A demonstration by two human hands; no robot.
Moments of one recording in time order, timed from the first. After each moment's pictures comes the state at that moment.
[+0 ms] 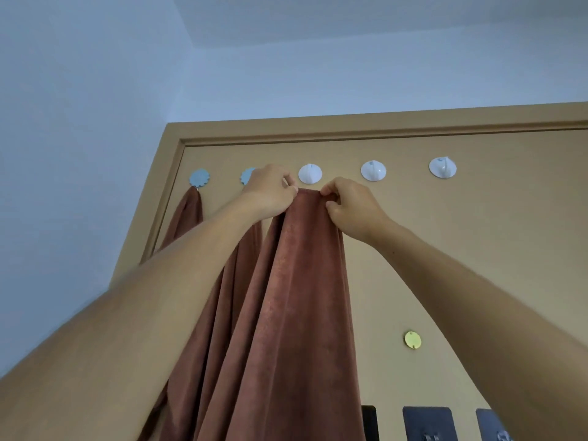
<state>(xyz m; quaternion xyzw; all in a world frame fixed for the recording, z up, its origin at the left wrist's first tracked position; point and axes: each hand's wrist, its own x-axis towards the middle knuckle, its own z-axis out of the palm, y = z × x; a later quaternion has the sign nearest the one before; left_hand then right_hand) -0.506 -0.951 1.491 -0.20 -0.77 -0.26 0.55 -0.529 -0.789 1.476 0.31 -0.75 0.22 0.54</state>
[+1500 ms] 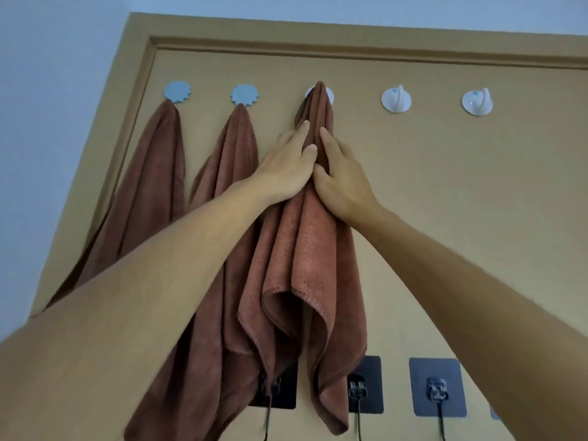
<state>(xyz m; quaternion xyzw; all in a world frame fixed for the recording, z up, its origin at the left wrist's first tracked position) -0.603 -0.947 1.456 -0.26 -0.77 -0.28 0.51 -0.612 -0.826 1.440 0.30 -0.74 0.23 0.55</state>
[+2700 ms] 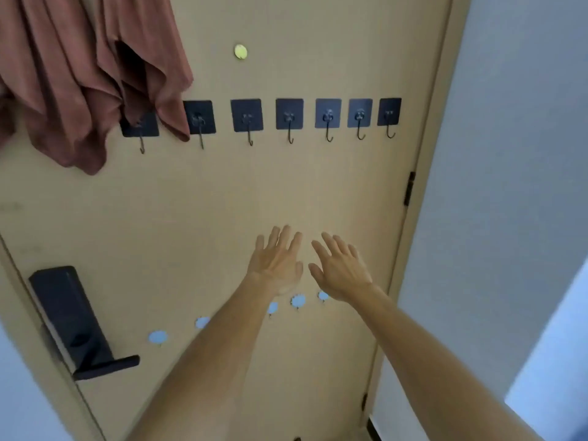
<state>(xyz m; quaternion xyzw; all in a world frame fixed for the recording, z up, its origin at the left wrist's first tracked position) -0.400 -0.760 1.011 -0.30 -0.95 0.02 0.13 -0.348 -0.618 0.994 -0.02 -0.99 -0.01 0.15</state>
